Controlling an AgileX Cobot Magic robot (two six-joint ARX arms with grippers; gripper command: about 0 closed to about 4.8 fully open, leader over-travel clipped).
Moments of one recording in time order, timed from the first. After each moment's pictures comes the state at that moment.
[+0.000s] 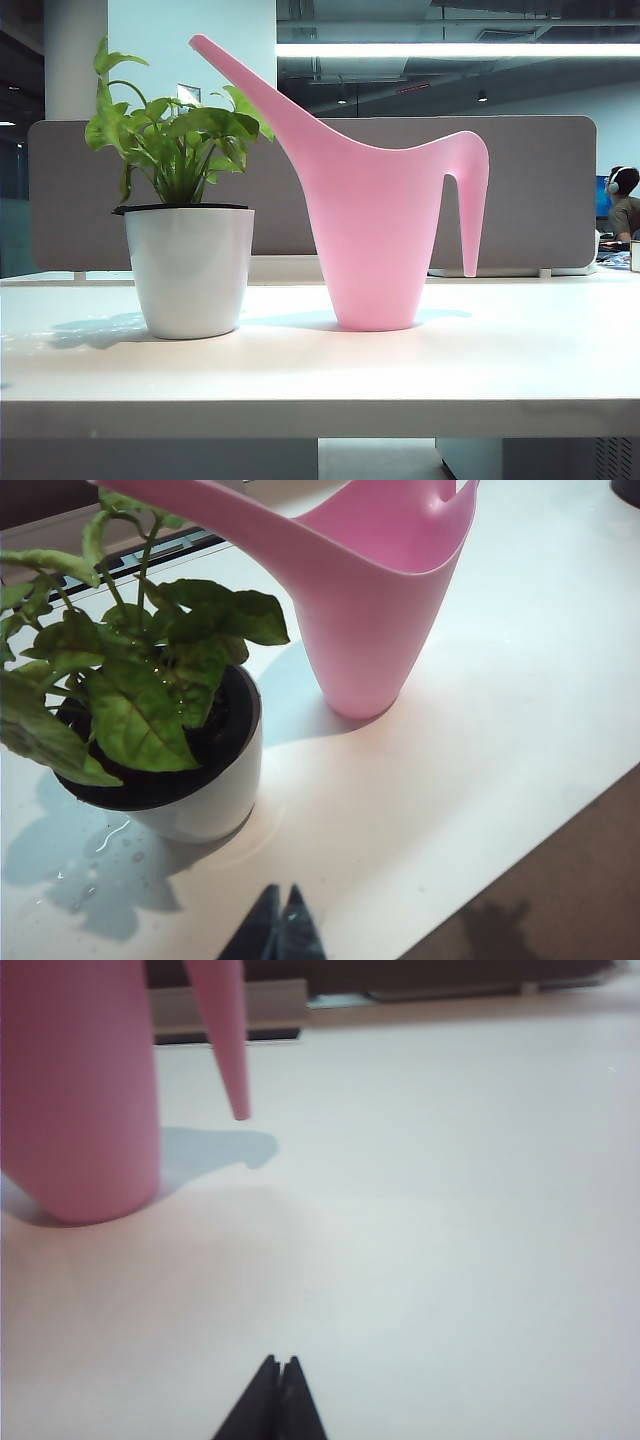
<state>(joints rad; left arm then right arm) -0.54 0.73 0.92 -0.61 0.05 0.05 0.13 0.20 0.01 0.01 0.02 0.08</state>
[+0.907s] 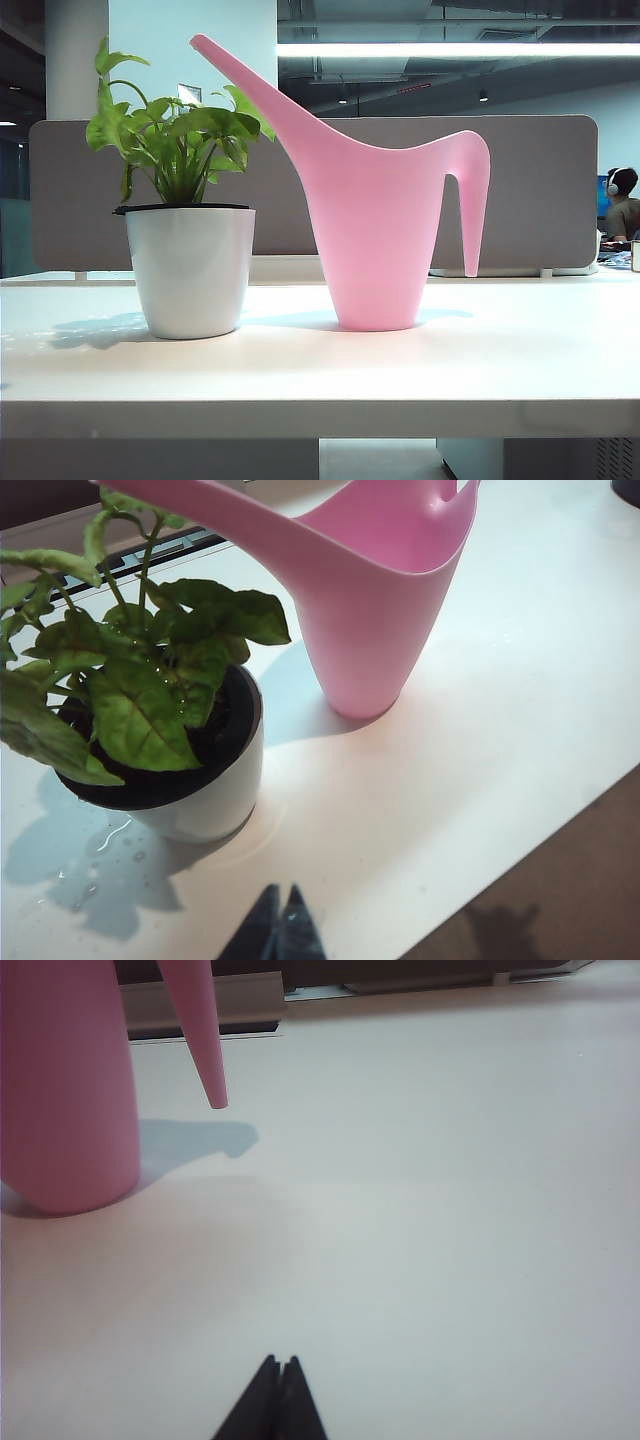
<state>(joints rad) -0.54 0.73 0.92 -0.61 0.05 0.05 0.08 0.00 0.01 -0.19 0.00 0.08</state>
